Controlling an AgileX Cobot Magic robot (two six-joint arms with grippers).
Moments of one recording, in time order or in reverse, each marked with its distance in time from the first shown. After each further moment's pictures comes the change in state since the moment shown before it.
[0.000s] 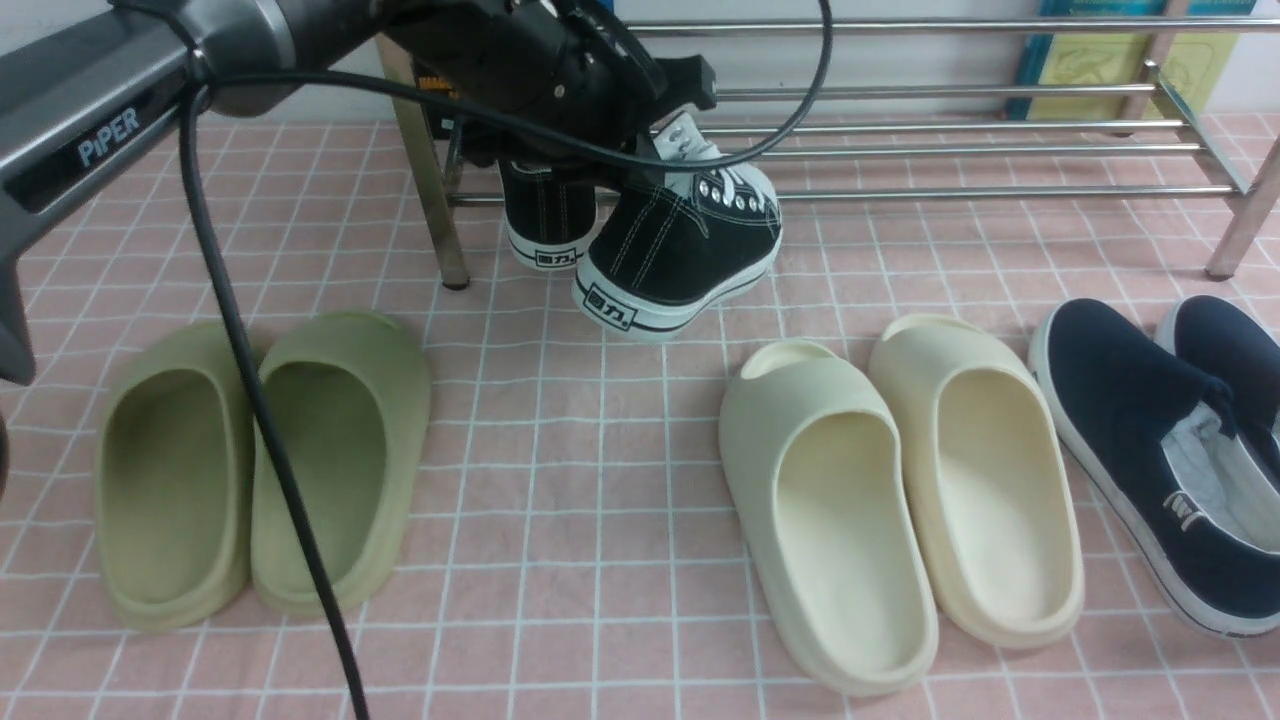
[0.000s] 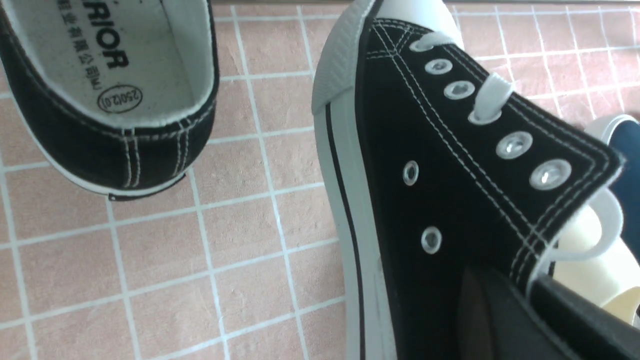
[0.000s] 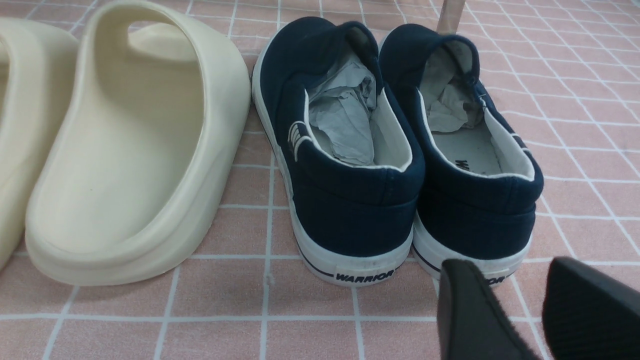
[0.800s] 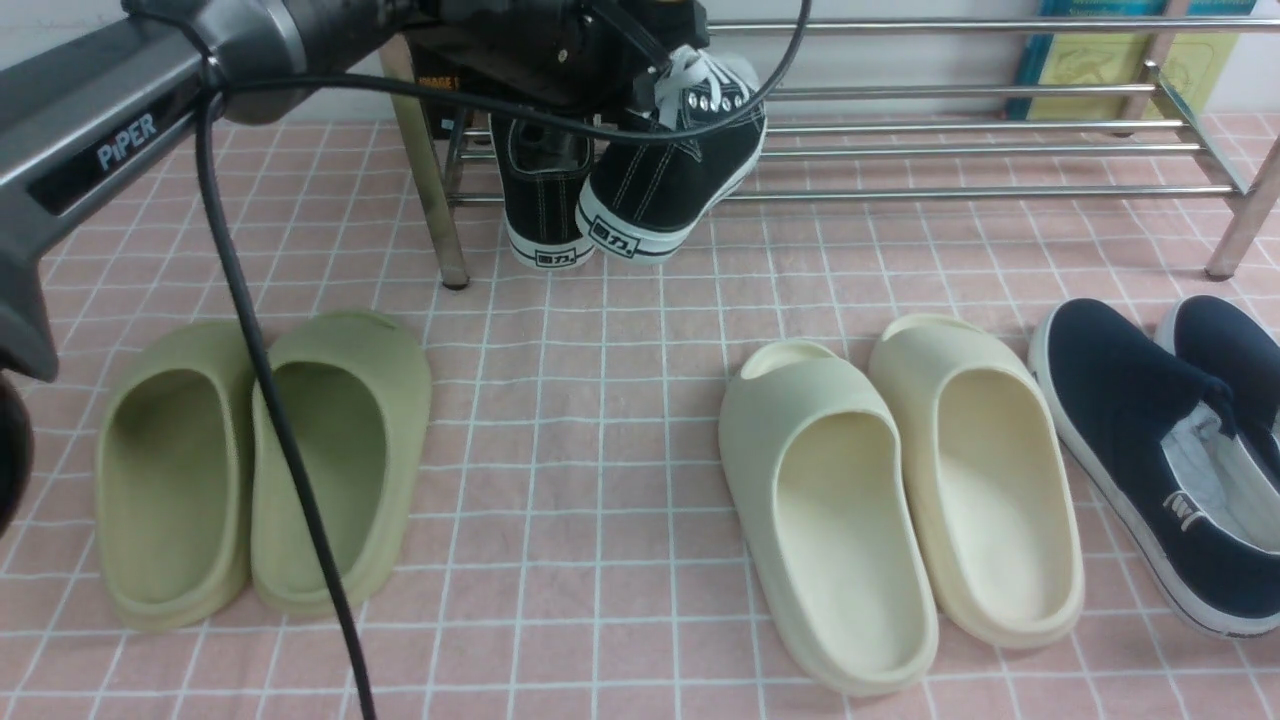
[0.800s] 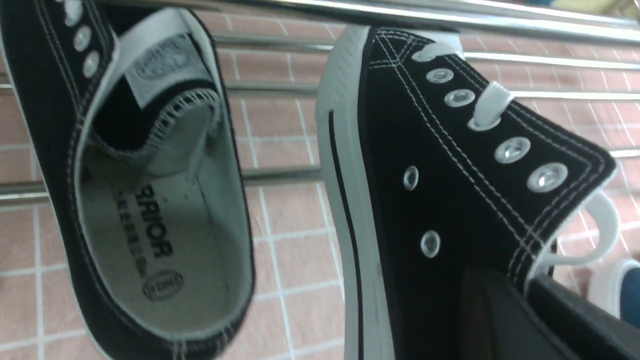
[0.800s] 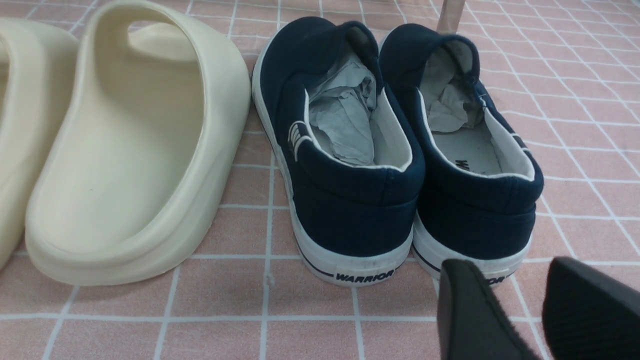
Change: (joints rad) right arm 0.000 0.000 0.000 0.000 0.000 0.000; left arm 0.000 0.041 0.000 0.087 -0.293 -0.049
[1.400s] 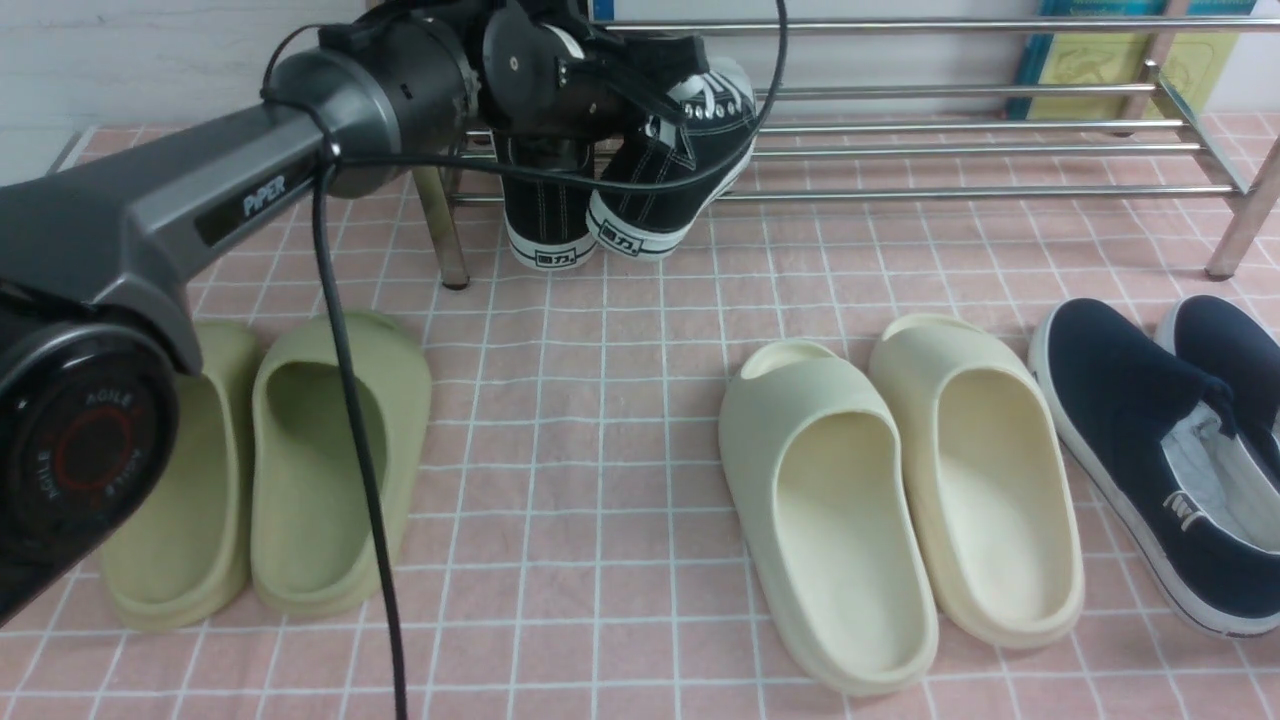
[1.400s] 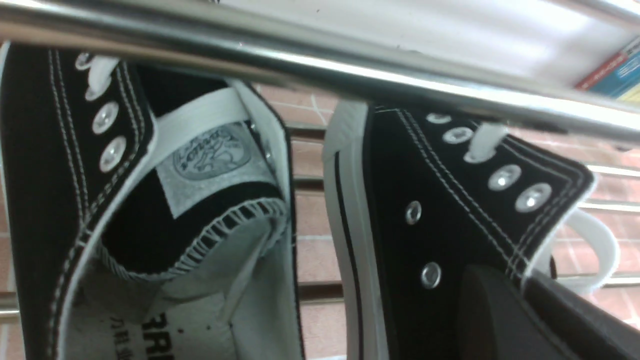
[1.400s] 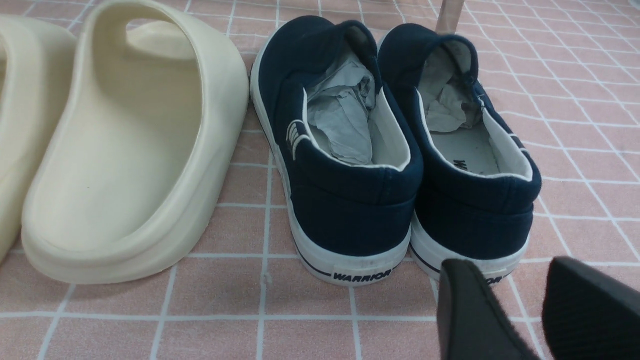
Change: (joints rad) right arm 0.000 0.000 0.000 -0.008 0.000 0.000; left arm 0.003 0.142 0.001 0.038 -0.297 -0.056
